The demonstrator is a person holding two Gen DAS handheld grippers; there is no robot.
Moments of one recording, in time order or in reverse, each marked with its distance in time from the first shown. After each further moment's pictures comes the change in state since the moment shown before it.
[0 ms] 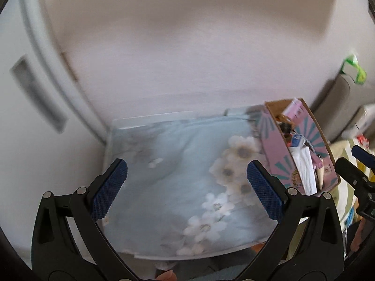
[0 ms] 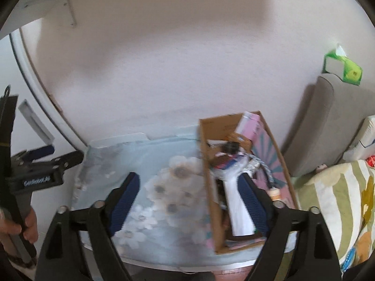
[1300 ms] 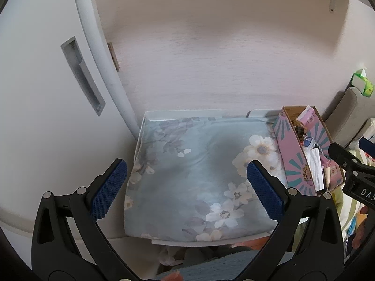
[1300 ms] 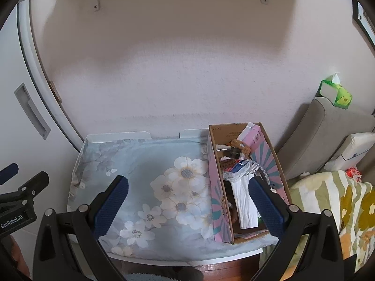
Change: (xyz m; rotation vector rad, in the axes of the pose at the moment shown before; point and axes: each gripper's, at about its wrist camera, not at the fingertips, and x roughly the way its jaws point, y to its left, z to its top) left arm -0.045 0.046 -0.034 -0.074 -0.035 0.075; right arm -0.013 0.078 0.009 -0.074 0.024 -0.168
